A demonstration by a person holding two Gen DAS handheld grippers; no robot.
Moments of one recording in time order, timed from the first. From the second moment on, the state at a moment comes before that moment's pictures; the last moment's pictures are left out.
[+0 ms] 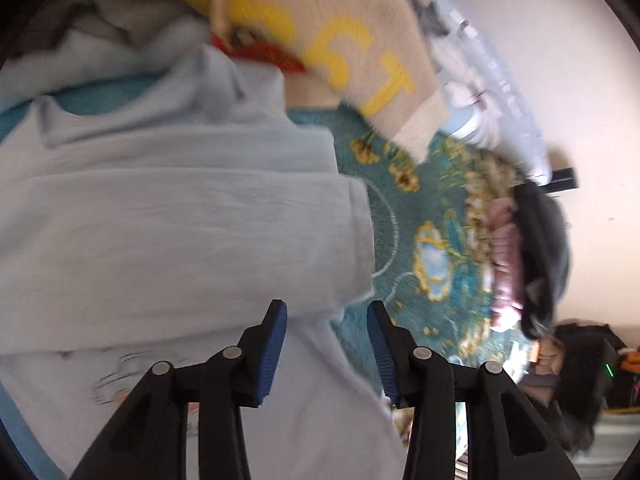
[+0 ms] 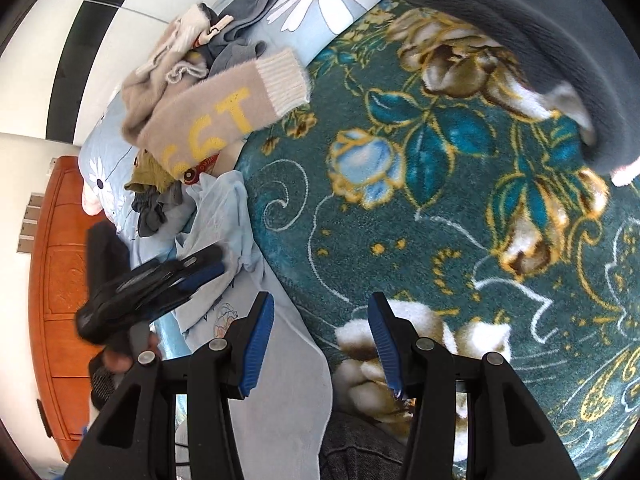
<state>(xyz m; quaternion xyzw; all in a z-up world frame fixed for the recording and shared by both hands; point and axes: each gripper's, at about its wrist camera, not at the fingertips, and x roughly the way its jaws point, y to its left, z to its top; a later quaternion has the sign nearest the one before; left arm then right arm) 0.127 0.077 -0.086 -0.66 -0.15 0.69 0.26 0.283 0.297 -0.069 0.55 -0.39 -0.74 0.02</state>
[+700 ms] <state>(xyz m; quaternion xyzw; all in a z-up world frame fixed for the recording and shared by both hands) 0.089 -0.206 -0.137 -0.59 -0.32 0.74 0.07 0.119 0.229 -0.108 0.57 -0.36 -0.73 0.08</state>
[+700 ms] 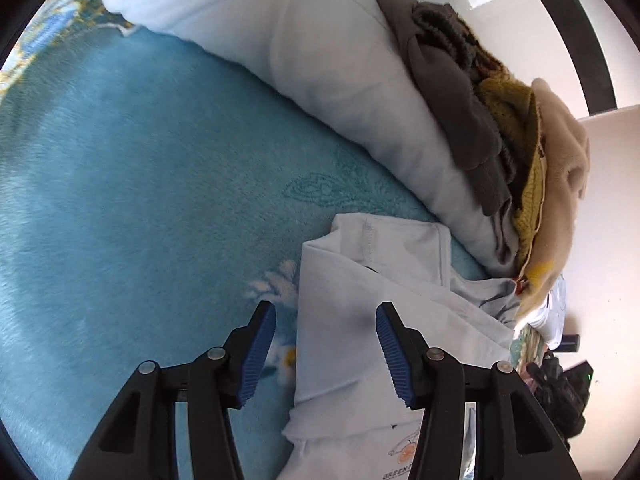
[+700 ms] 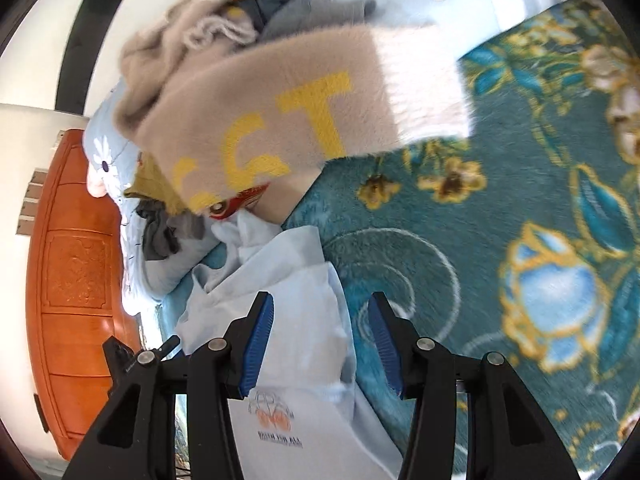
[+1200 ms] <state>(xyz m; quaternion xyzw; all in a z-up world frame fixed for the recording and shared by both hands) 0.089 -0.224 -0.125 -0.56 -0.33 0.75 0.13 0.105 0.204 -0.114 0.57 -0.36 -0.73 0.12</state>
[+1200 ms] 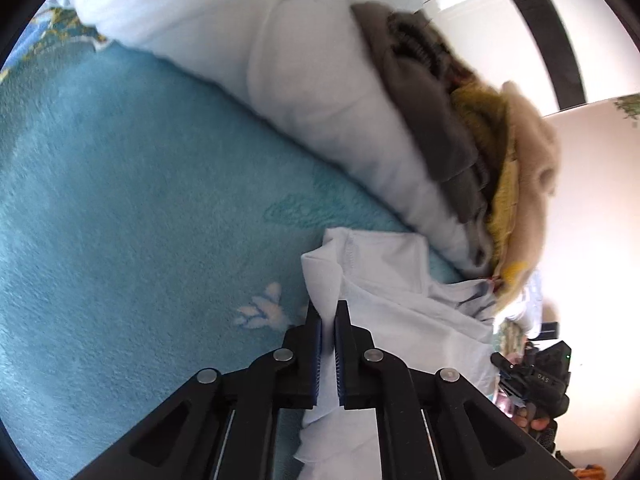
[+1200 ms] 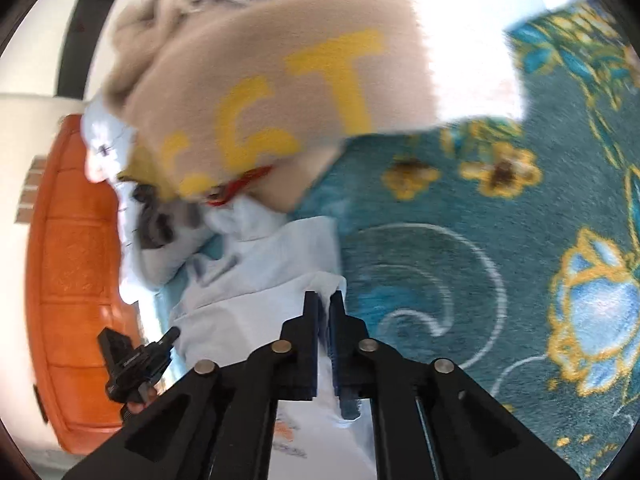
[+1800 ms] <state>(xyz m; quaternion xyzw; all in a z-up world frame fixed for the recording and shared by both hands) 0.117 -0.262 -0.104 -0.56 -0.33 0.76 0.08 0.130 0.222 -0.090 0.55 -0.32 -0.76 0.10</state>
